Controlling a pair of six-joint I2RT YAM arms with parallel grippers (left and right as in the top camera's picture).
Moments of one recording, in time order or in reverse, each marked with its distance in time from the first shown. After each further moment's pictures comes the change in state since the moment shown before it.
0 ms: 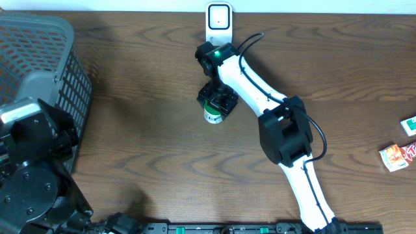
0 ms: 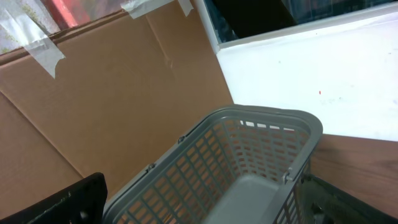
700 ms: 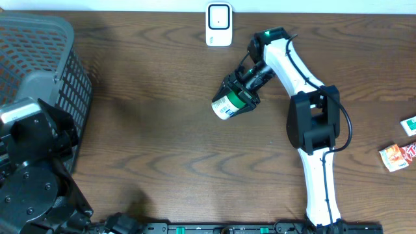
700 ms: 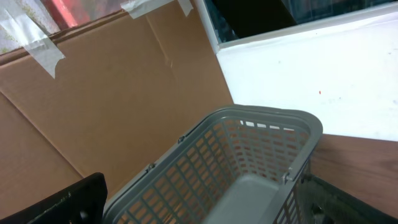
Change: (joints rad) left arm 0.000 0.000 0.000 0.000 0.000 0.000; right arm -0.271 0.000 -0.010 -0.334 -0.699 -0.814
